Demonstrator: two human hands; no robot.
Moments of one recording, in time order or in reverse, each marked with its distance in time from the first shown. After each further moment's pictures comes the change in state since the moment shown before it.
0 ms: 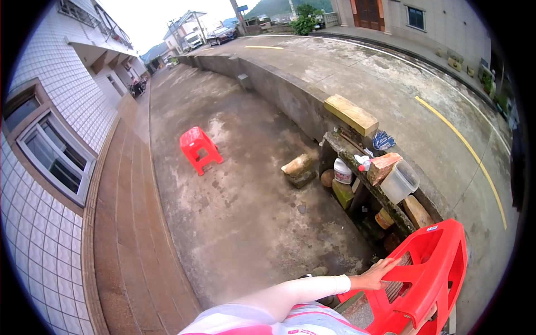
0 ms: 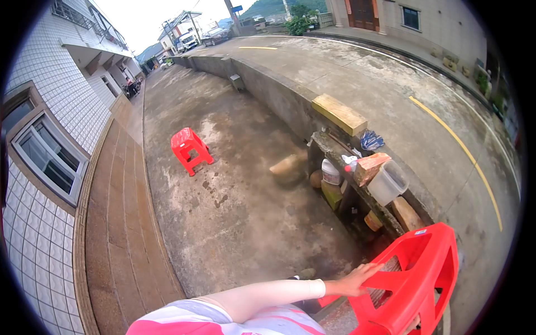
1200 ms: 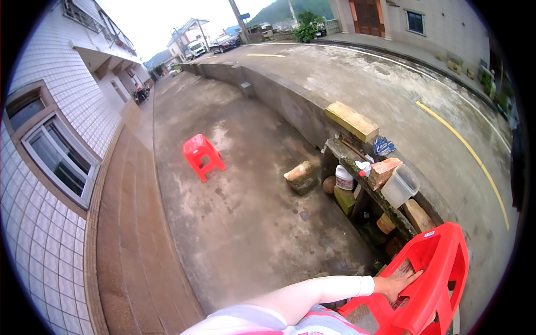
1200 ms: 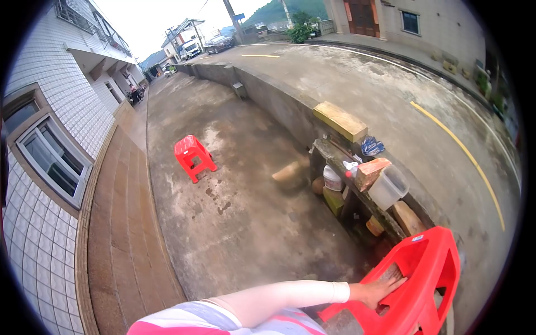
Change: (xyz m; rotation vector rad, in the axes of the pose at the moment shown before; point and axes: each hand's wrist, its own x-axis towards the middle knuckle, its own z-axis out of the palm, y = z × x) left_hand 0.045 0.051 0.018 0.069 -0.439 0.078; right_hand 0.004 0.004 0.008 0.030 -0.004 0.037
